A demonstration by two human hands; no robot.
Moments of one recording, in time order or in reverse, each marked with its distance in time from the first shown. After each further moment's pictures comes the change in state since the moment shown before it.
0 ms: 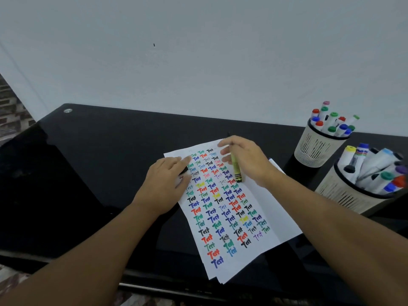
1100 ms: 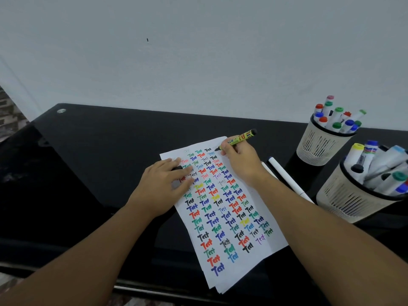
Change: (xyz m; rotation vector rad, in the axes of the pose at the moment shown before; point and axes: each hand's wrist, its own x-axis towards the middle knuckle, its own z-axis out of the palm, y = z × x) left_hand 0.006 0.001 -0.003 0.017 -0.195 -0.067; right_hand 0.022 0.028 0.018 -0.001 0.149 0.094
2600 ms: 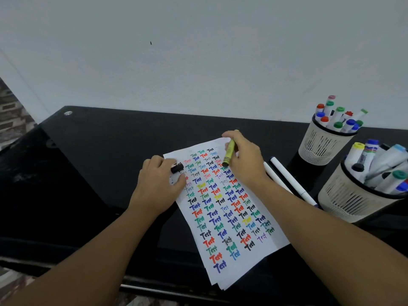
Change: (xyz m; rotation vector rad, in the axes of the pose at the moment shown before) left_hand -0.005 -0.001 0.003 -0.027 0.285 -0.143; right_hand -0.006 0.009 0.004 -0.231 0.156 -0.385
